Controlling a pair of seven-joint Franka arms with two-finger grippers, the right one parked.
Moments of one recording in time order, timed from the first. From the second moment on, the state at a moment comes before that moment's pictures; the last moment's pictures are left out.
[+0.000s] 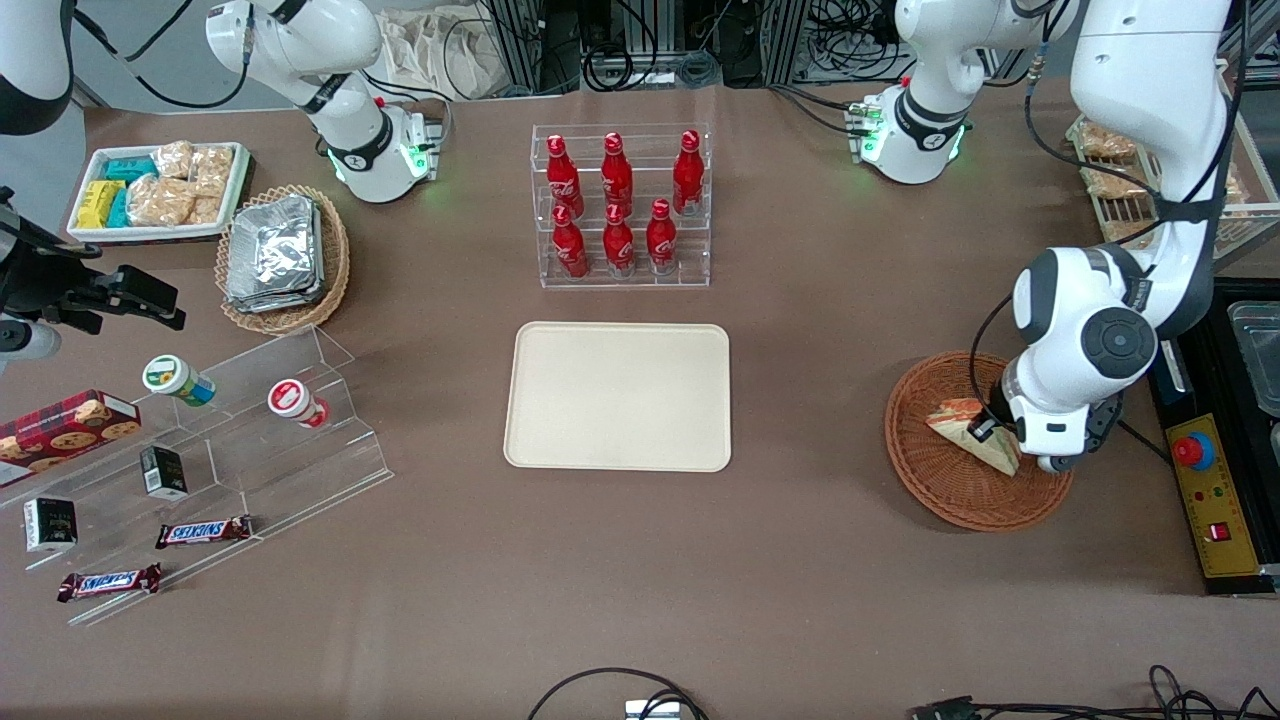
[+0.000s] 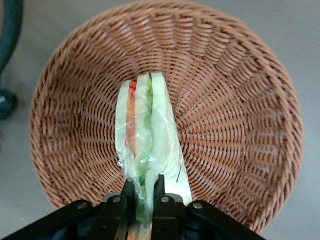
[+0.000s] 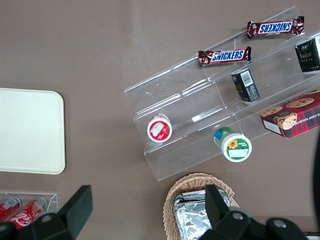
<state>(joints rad) -0.07 0.31 0.02 -2.04 0.10 2.28 -0.74</state>
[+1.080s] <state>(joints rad) -0.09 0.20 -0.25 -1.46 0.10 1.61 -0.15</state>
